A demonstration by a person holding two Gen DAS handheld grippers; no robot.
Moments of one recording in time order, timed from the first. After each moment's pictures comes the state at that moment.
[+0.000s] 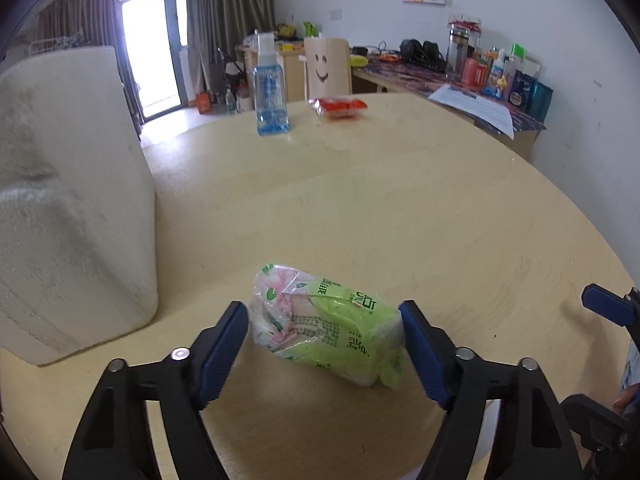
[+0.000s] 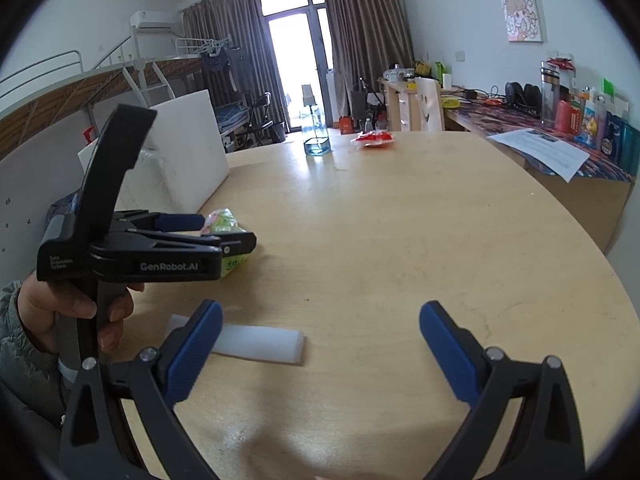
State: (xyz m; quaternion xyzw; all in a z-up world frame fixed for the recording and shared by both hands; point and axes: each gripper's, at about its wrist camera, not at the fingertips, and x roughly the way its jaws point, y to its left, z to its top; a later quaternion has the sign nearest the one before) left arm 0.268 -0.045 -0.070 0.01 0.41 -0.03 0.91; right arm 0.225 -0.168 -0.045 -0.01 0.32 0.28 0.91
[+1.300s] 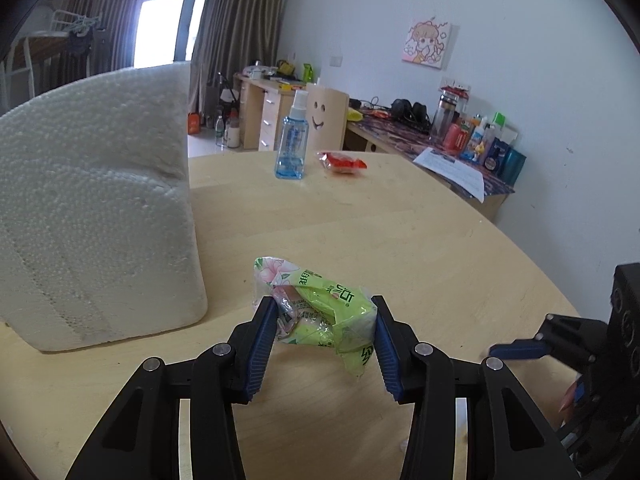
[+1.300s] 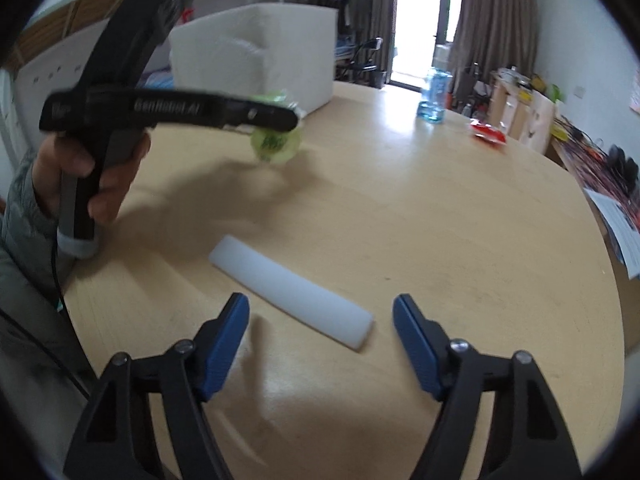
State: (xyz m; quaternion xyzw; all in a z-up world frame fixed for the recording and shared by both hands) left arm 0.227 0.007 -0.040 -0.08 0.33 -0.08 0.94; right arm 0.226 -0.122 -0.056 -0.20 0.35 0.42 0.81
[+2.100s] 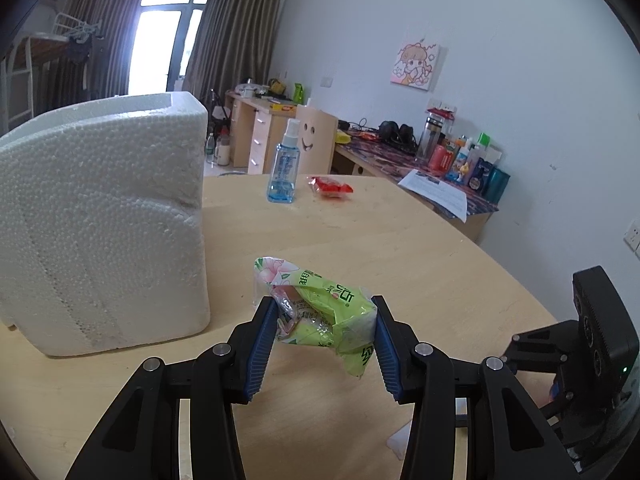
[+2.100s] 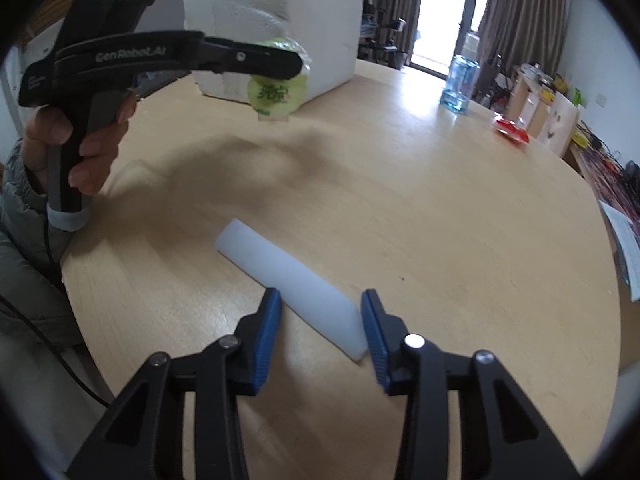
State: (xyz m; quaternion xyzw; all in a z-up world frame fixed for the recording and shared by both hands) left arm 0.207 0.015 -0.026 -0.10 0.29 -0.10 0.95; right arm 0.223 -0.111 -0.052 -0.24 0.39 0.42 0.78
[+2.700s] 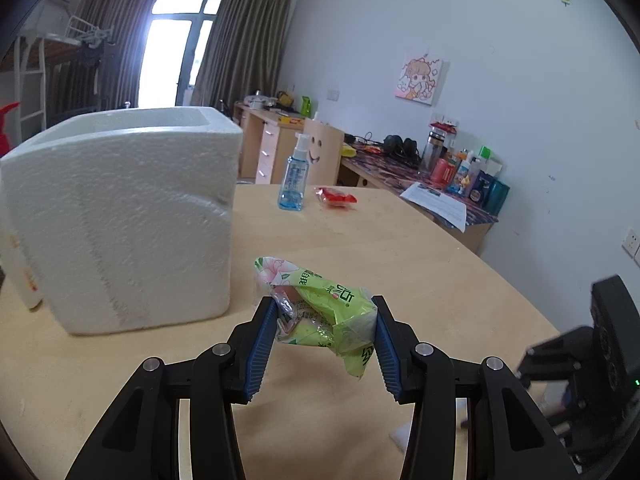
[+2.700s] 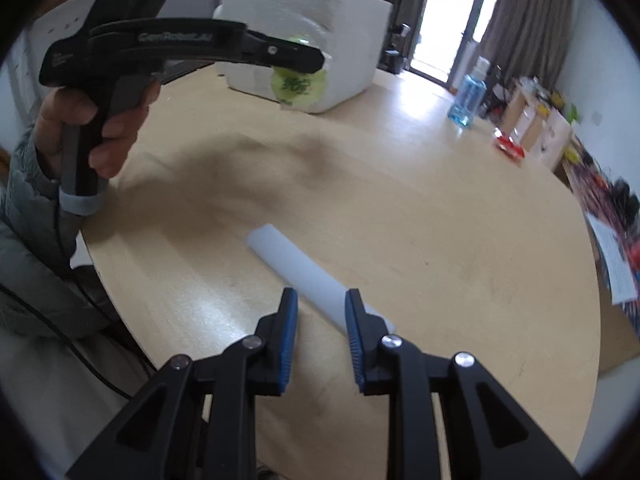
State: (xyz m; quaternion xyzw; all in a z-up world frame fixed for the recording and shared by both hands) left arm 0.169 0.022 -0.018 -0.10 0.27 -0.08 0.95; right arm 0.182 -0.109 -0.039 -0.27 0.36 0.43 0.78
